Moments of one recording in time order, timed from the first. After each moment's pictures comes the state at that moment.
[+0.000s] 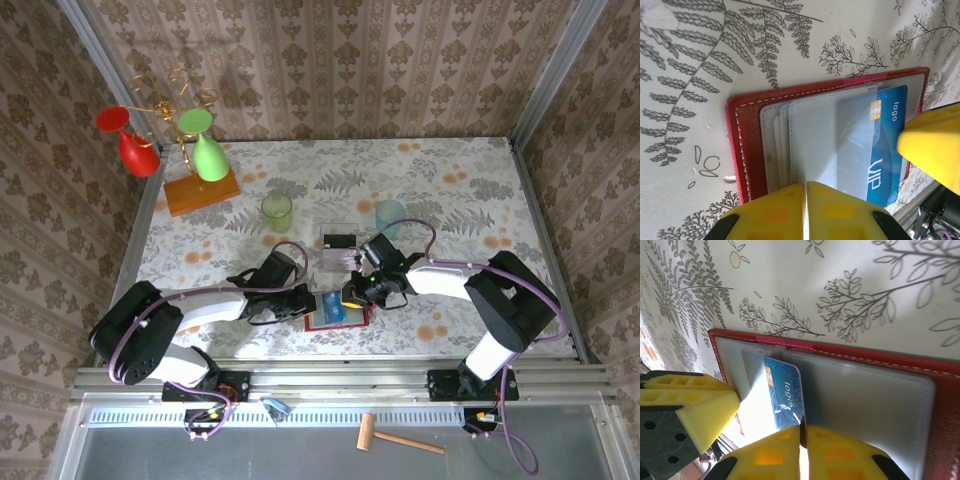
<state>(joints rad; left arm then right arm) -0.78 1.41 0.51 -0.08 0.41 -0.96 0.63 1.63 0.74 -0.19 -0.52 0.87</state>
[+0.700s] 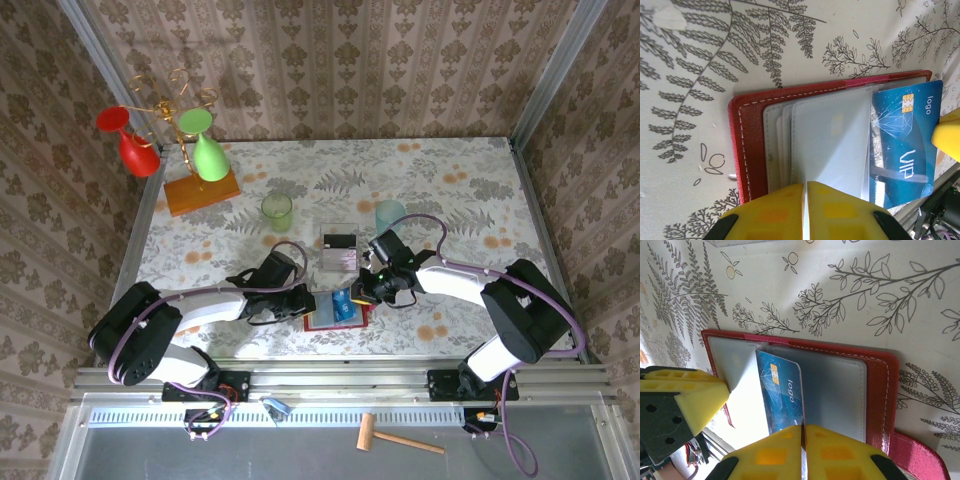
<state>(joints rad) -0.78 1.40 0.51 -0.09 0.40 -0.96 0.60 1.55 0.74 -0.29 -0.48 0.80</state>
